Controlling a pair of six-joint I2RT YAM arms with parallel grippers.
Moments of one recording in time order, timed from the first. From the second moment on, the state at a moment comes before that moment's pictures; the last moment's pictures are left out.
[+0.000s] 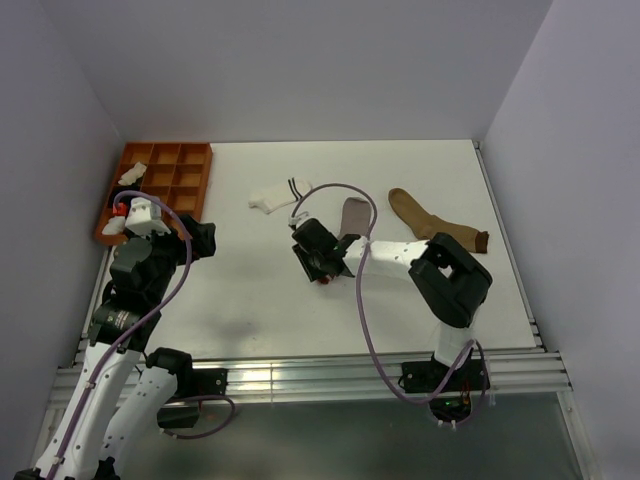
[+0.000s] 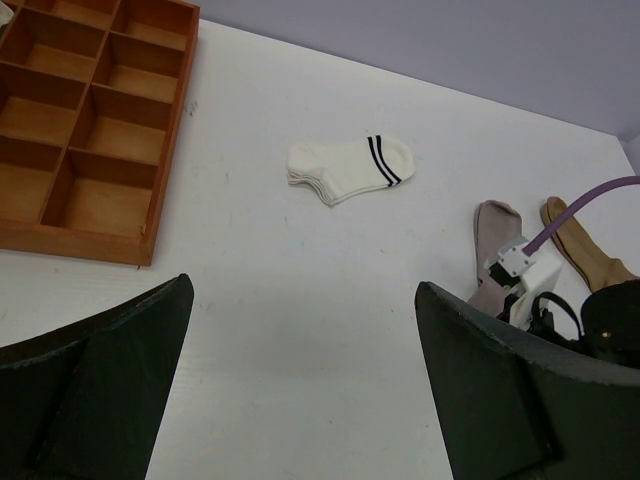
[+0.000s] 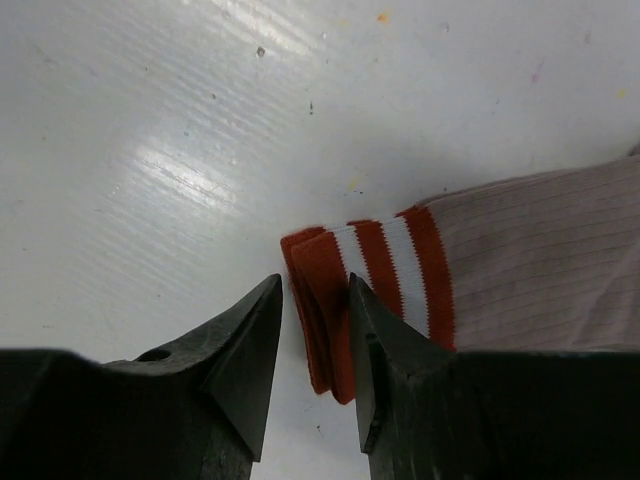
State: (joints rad) left arm -0.25 0.57 0.72 -0.35 -0.14 -0.38; right arm 0.85 1.81 1.09 -0.26 0.18 0.26
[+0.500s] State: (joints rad) left arm -0.25 0.57 0.72 -0.35 -0.14 -0.38; right arm 0.96 1.79 1.09 -0.30 0.27 0.26
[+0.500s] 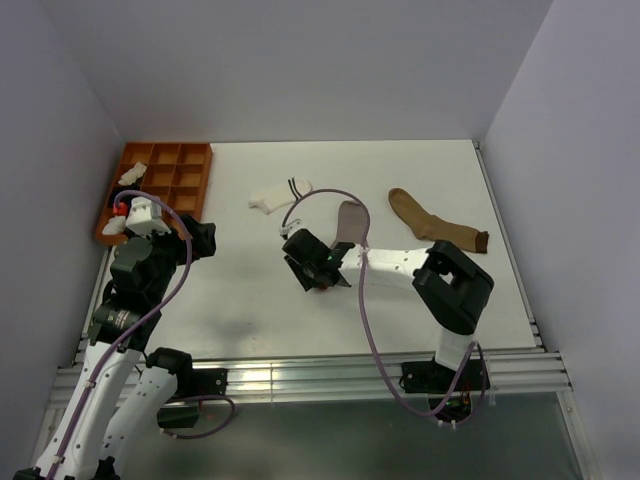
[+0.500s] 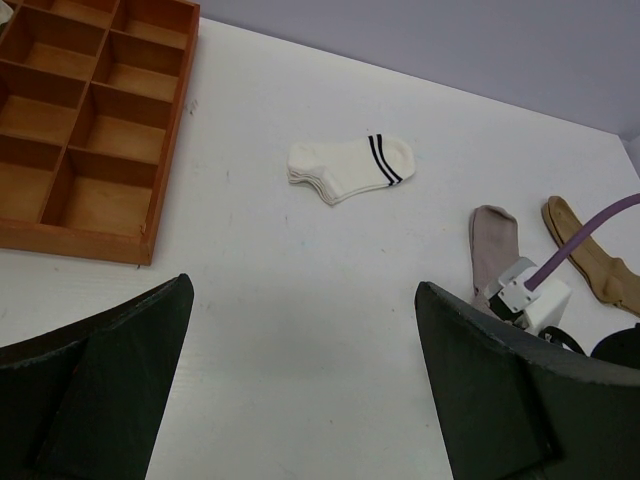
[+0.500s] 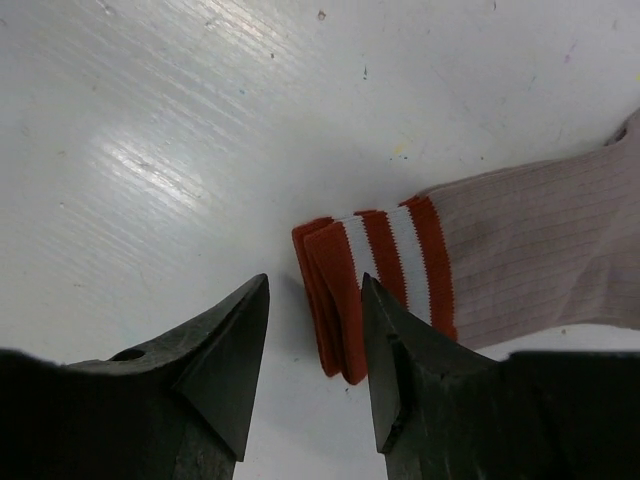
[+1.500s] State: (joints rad) left arm -0.25 0.57 0.72 -0.35 -0.14 -0.38; right arm 1.09 1.78 1.03 -0.32 0.48 0.24
